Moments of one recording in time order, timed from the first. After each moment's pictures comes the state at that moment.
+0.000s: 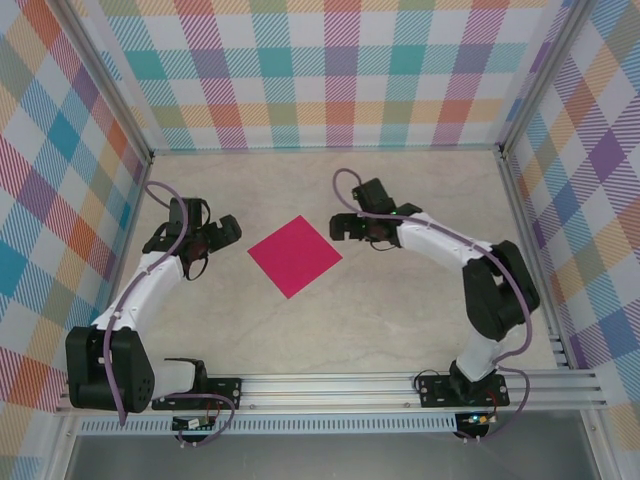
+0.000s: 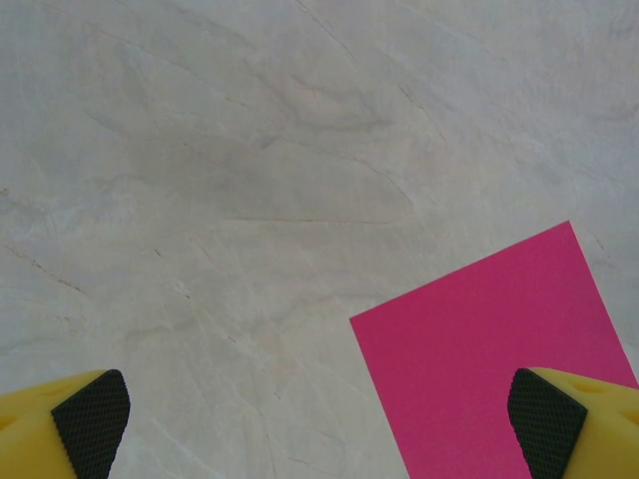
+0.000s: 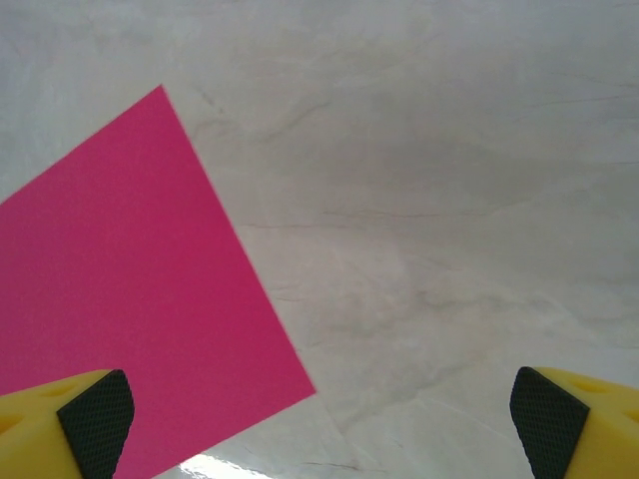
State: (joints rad) left arm -0.06 1.26 0.88 -0.48 -0.01 -0.49; right arm 0.61 1.77 1.27 -0.45 0.02 0.44
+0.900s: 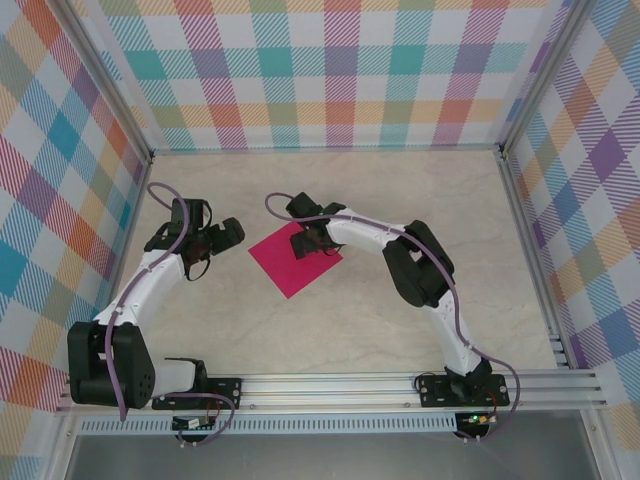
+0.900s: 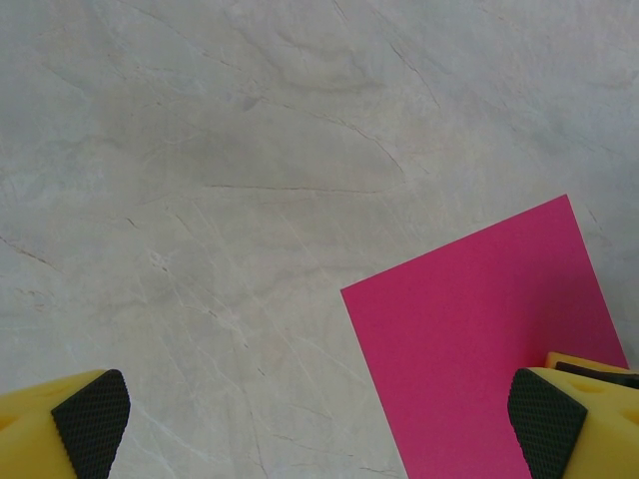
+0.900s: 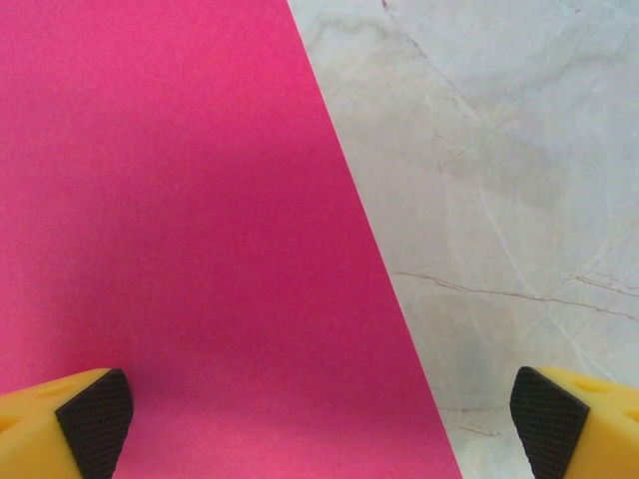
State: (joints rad) left arm -0.06 1.28 0.88 -0.50 0.04 -0.50; right arm 0.79 2.25 1.74 -0.71 0.23 0.39
